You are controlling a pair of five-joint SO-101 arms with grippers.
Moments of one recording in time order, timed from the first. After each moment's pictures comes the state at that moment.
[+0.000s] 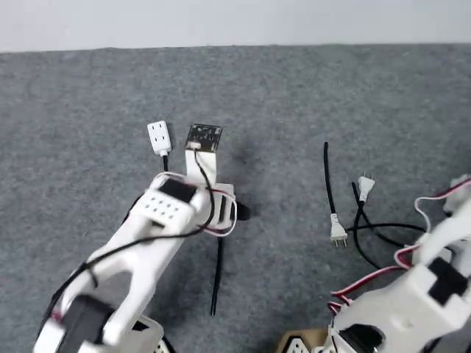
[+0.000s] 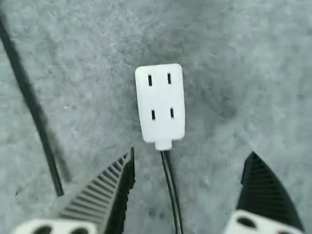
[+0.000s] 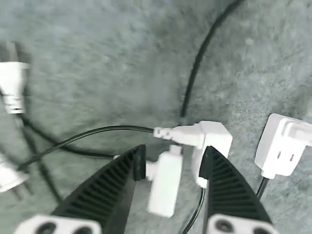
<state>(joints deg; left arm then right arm) 21.5 -11.6 40.8 57.1 21.2 42.4 12.0 -11.3 83.7 22.1</state>
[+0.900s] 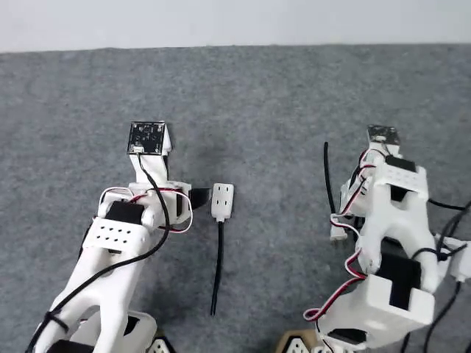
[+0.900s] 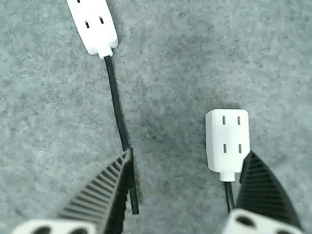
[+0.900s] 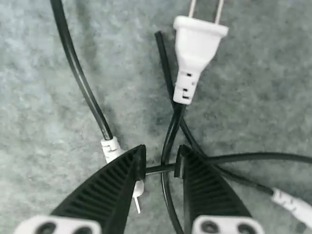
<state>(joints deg) 6.5 -28.8 55.2 45.8 13.1 16.0 5.6 25.7 61.6 10.8</state>
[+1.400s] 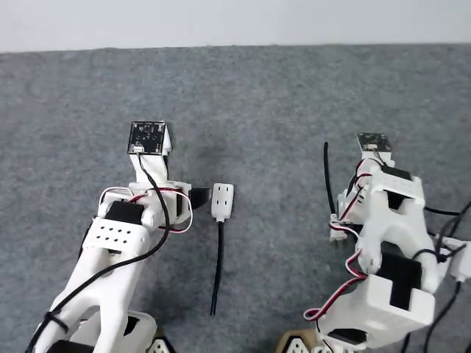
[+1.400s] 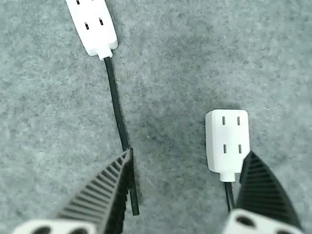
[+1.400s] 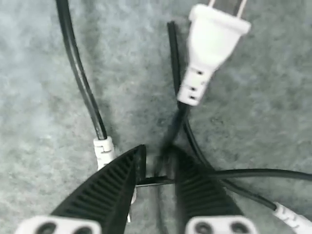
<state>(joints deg) 6.5 -28.8 55.2 45.7 12.9 16.4 5.6 30.7 56.1 15.2</state>
